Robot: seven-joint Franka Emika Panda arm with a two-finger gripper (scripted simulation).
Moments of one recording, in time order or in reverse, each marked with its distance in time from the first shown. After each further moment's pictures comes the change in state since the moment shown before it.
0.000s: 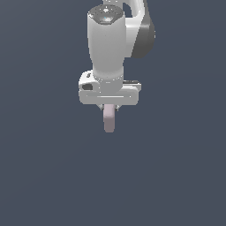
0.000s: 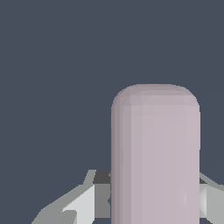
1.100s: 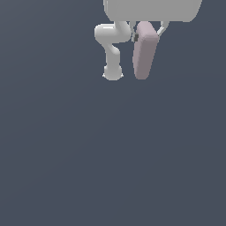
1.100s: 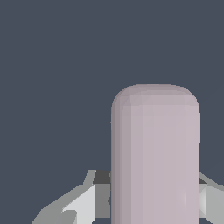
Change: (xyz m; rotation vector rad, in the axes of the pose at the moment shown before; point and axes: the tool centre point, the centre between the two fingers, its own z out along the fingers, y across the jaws) arm -0.059 -0.099 -0.223 0.000 0.002 -0.001
